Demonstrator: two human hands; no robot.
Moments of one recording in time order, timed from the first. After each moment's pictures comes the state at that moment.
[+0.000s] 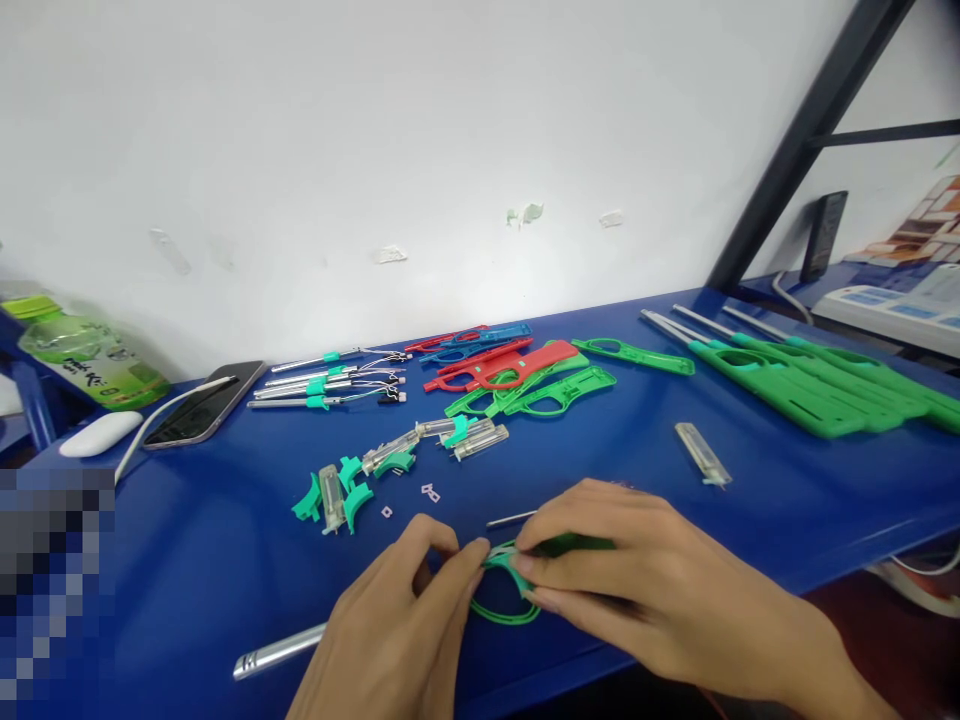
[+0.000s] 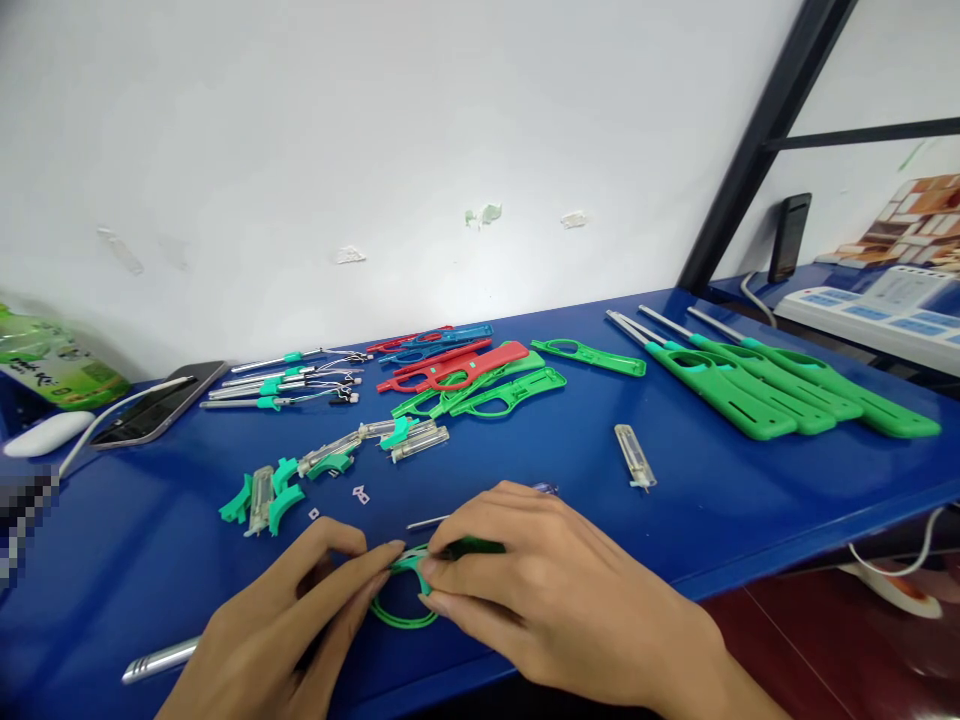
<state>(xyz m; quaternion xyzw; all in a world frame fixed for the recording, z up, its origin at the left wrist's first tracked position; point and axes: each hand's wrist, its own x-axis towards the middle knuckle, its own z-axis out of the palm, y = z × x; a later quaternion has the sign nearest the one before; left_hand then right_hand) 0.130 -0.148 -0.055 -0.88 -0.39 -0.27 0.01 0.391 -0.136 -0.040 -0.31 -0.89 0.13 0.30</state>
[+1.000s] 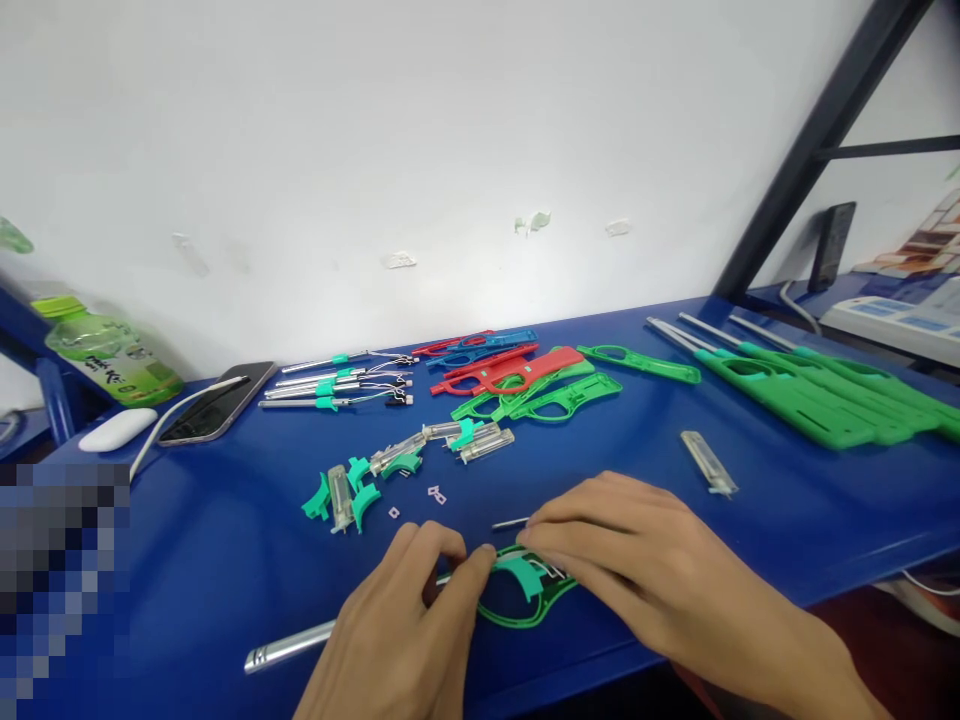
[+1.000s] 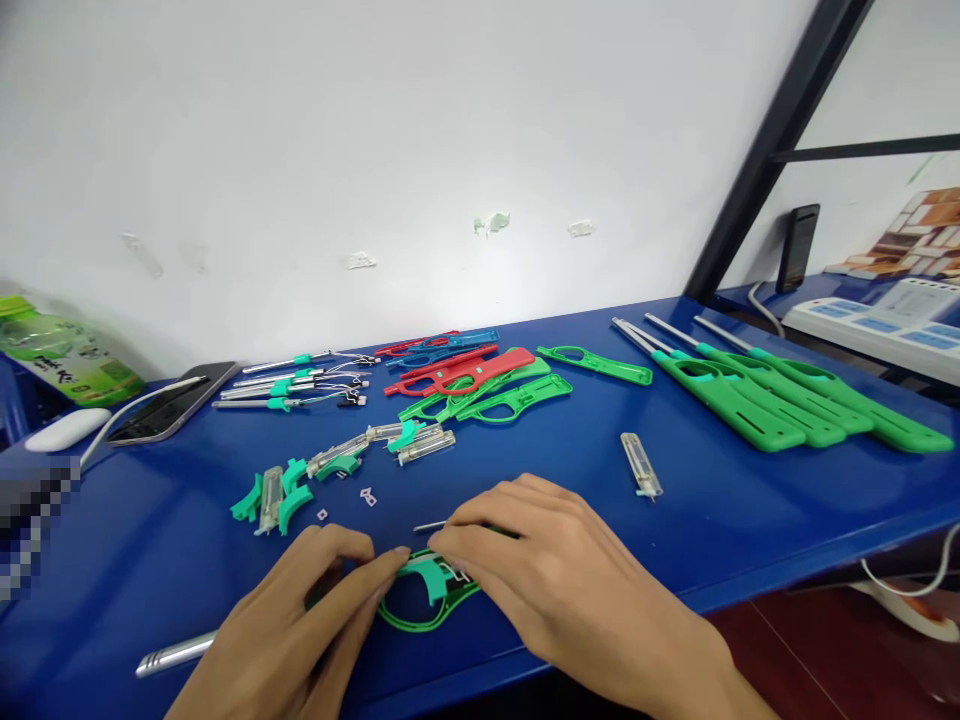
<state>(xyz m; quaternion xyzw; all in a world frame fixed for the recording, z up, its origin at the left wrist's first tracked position) 0.120 -0.154 -0.062 -0.89 -0.38 -0.24 0.05 0.394 -0.134 -0.048 -0.33 -0.89 0.07 0.32</state>
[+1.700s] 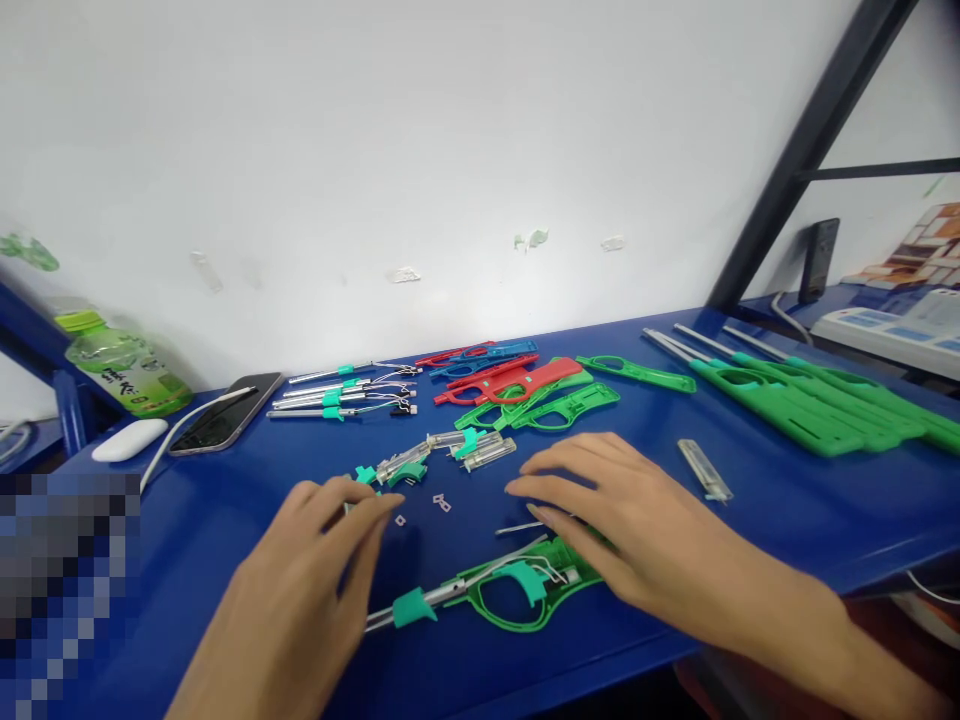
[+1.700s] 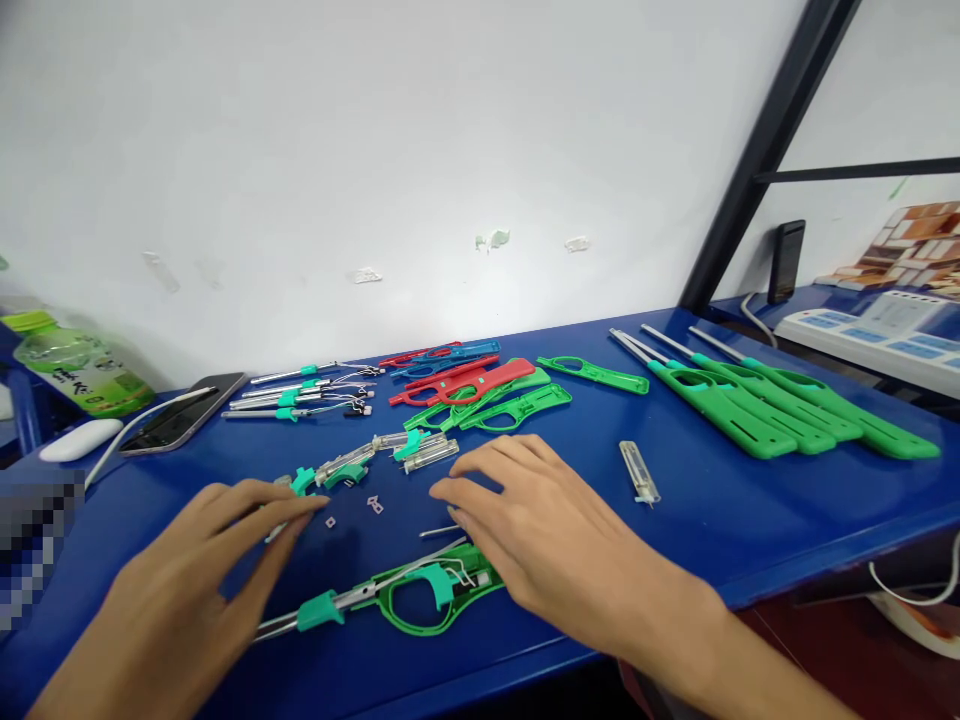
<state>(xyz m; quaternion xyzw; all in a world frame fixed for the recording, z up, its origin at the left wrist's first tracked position) 0.075 -0.124 -0.032 -0.83 -0.46 -0.28 0.15 0.389 -0.116 -0.026 -0.36 -0.90 -0.01 0.25</state>
